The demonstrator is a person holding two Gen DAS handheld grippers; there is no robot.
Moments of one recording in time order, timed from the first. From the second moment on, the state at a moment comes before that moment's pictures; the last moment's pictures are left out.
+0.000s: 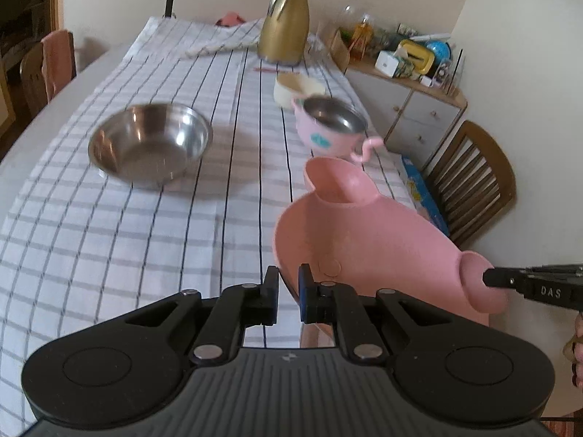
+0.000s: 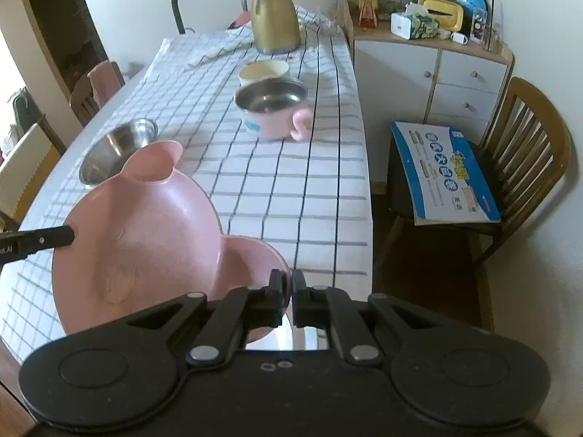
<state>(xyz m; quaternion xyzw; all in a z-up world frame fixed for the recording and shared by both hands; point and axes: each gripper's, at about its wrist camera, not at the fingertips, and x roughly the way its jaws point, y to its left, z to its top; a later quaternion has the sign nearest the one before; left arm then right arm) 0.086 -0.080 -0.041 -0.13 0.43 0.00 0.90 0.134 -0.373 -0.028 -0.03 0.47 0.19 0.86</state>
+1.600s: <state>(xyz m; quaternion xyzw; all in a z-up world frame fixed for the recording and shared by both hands) 0.054 -0.137 -0.124 -0.14 0.51 0.01 0.85 0.167 -0.397 -0.097 -0.09 0.49 0.26 0.83</state>
